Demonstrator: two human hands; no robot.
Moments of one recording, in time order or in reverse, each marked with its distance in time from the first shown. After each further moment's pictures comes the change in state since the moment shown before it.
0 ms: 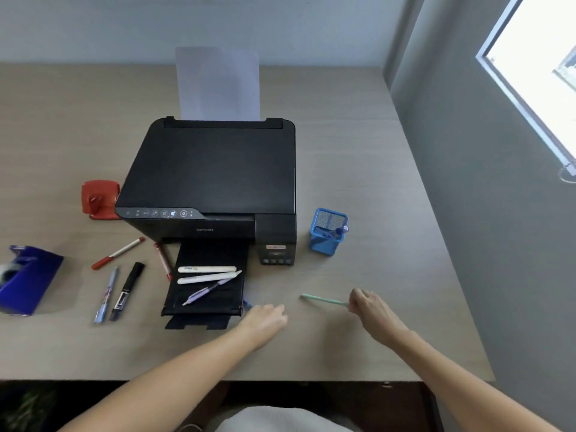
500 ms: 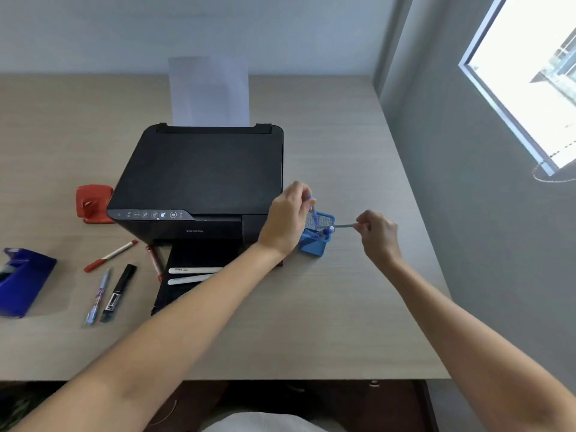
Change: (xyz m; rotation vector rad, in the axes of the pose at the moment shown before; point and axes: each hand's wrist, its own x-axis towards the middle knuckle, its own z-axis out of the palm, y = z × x) left_hand 0.038 -0.006 -0.187 -0.805 1.111 -0.124; right_hand 0.076 -0.016 -0.113 0.268 0.576 0.179
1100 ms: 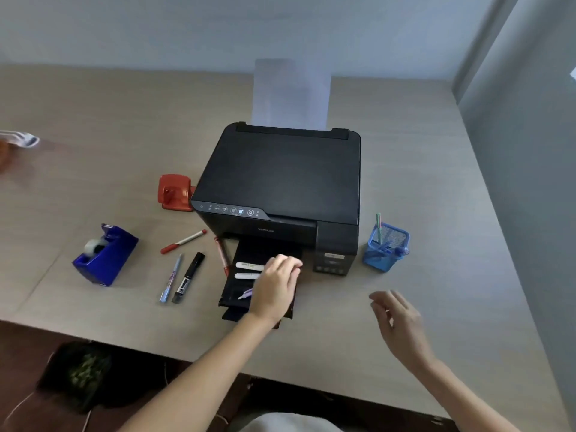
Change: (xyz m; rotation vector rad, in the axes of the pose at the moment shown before) left_hand -0.131 -0.115 -0.072 0.357 -0.026 -0.198; right_hand -0.130 -0.024 0.065 0.071 -0.219 -0.302
